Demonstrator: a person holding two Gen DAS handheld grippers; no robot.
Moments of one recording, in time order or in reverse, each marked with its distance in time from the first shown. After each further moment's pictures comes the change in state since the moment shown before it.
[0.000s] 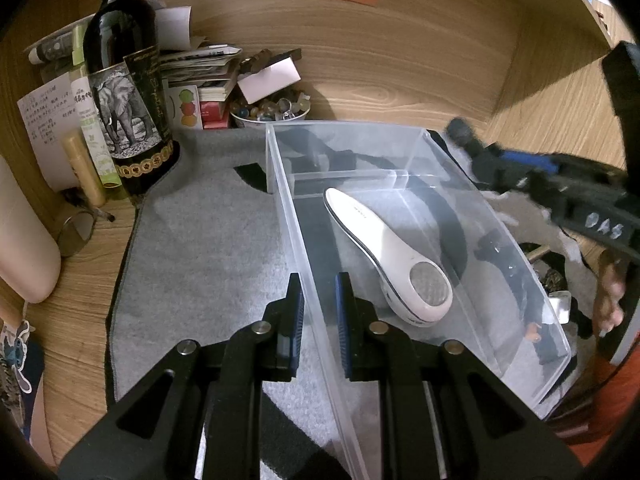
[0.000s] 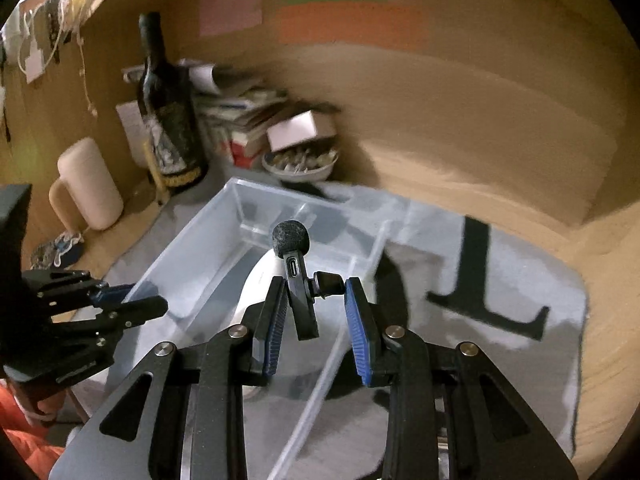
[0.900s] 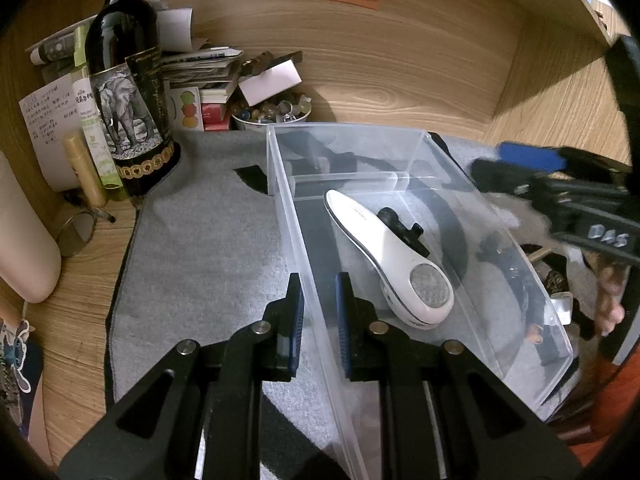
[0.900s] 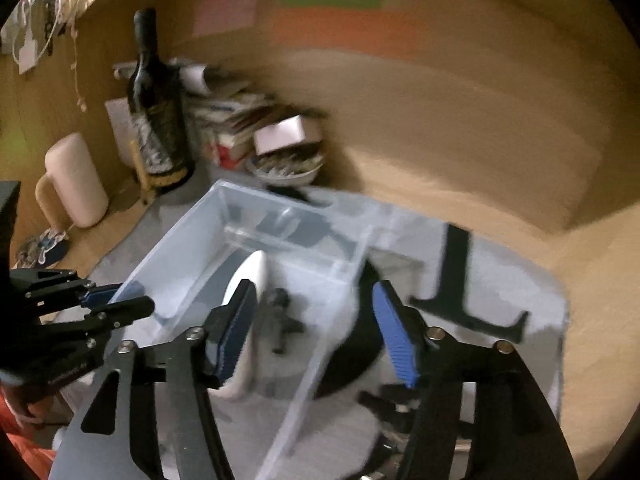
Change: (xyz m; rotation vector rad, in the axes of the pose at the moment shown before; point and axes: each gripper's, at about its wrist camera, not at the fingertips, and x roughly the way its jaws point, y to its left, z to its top) left arm 0.001 0.002 -0.001 0.000 -0.013 -0.004; right arm -0.020 -0.003 0.002 -0.017 -0.032 -0.100
